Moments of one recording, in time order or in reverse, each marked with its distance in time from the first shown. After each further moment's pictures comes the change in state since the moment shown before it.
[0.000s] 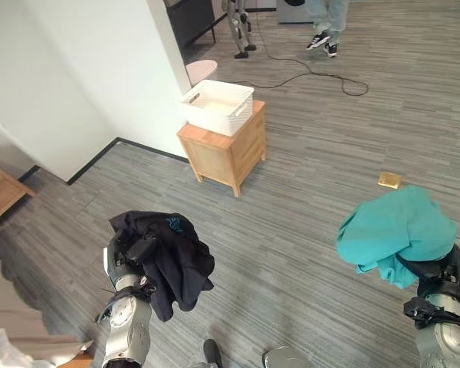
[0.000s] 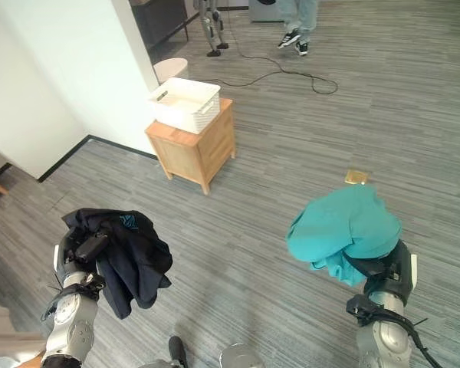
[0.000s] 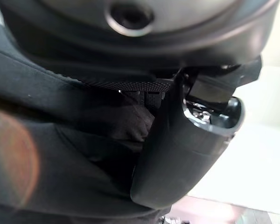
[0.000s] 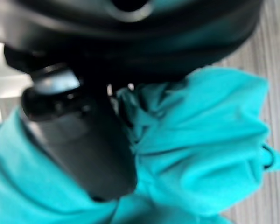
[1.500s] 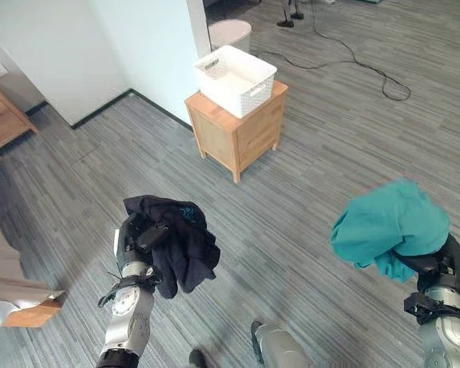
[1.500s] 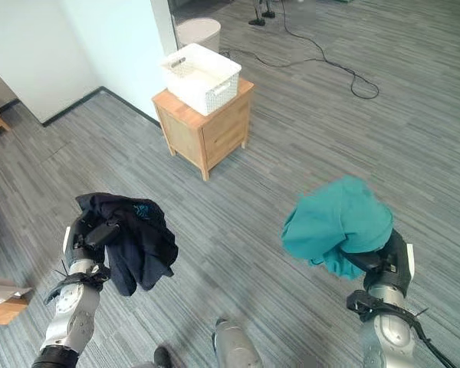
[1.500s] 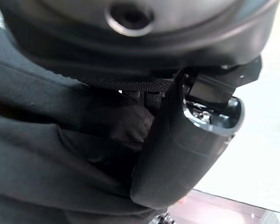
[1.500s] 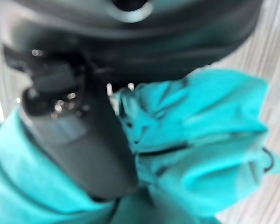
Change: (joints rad) left arm -0.060 0.061 -0.093 -0.007 -0.018 0.005 -0.061; right arm -0.026 -0.042 -0.013 -0.010 -0.033 0.016 0.026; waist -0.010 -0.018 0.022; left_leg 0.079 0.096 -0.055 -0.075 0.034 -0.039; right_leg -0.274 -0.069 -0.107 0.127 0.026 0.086
